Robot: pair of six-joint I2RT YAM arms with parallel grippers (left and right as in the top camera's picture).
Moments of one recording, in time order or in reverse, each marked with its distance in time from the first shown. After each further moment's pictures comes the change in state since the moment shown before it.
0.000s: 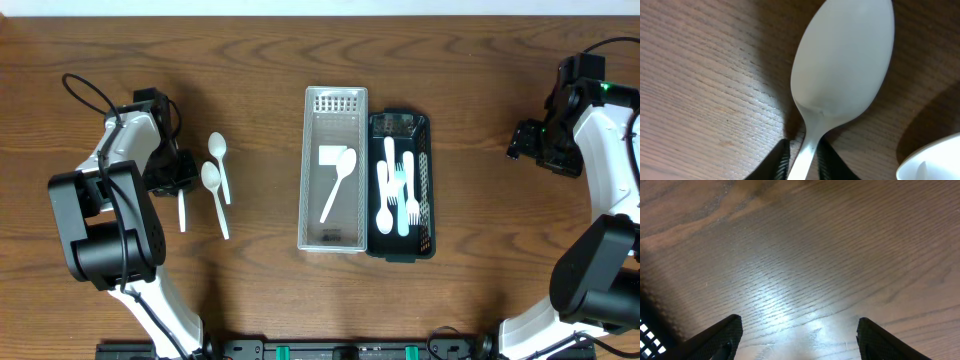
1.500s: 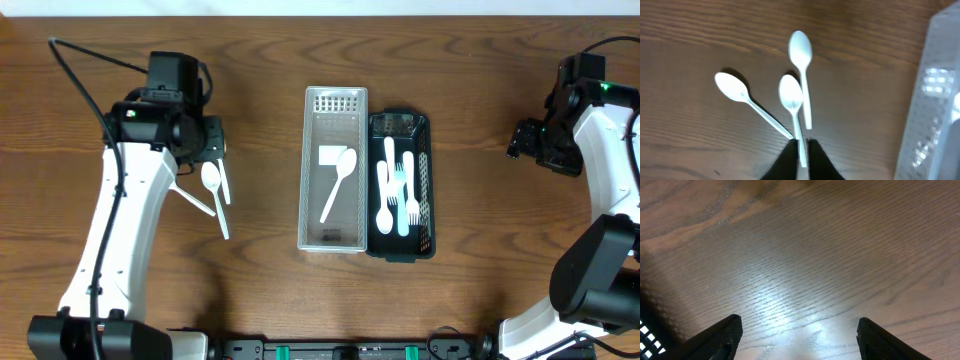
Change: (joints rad) left arm -0.245 -0.497 0.086 -0.115 0.000 0.019; right arm 0.000 0.000 0.000 0.010 0.000 -0.002
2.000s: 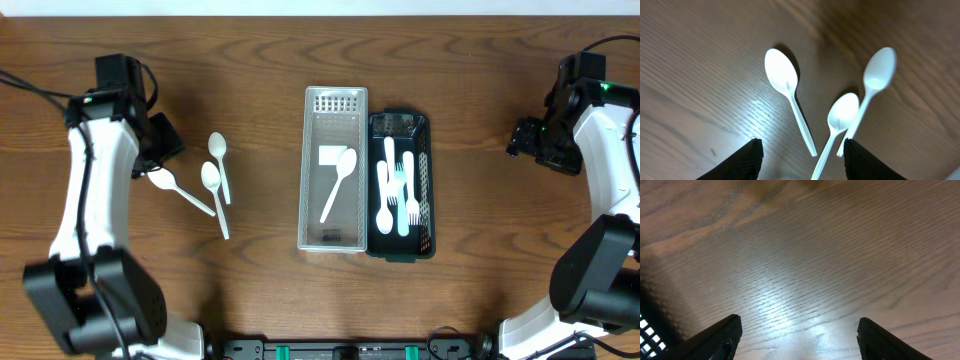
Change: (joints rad) left arm 0.222 0.193 0.000 0.016 0.000 -0.261; right arm 0.000 0.000 0.000 0.014 -0.016 0.000
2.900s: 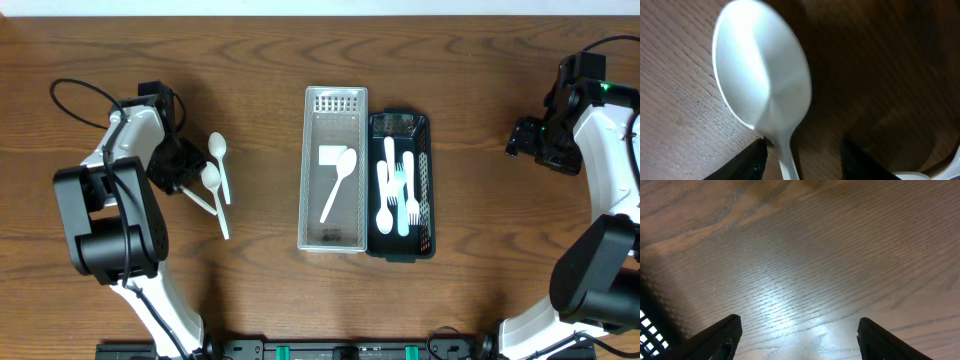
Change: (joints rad) left arm 0.006 0.329 -0.048 0.115 0.058 -0.179; right arm 0.000 0.000 0.000 0.000 -0.006 0.000
